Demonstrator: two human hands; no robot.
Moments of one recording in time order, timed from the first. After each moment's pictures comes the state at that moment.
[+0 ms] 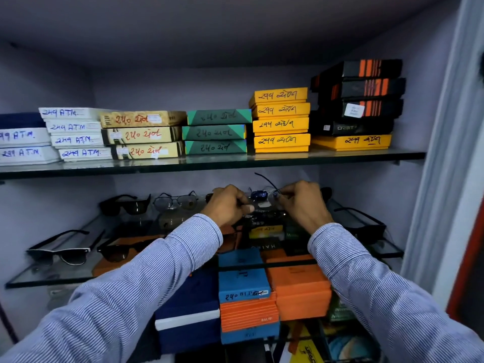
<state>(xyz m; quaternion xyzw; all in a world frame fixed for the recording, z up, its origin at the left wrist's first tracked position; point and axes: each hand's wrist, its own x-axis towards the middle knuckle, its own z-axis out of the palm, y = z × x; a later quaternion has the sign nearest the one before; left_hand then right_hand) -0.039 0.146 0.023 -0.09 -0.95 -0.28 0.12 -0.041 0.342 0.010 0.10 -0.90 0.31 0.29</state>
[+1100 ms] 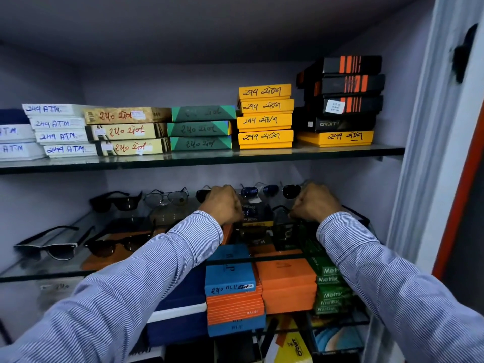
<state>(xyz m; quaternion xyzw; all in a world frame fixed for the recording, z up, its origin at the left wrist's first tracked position) -0.044 0.169 0.016 -0.08 -0.97 -0.19 0.14 -0.050 0.395 0.009 -0.03 -0.96 0.25 0.14</state>
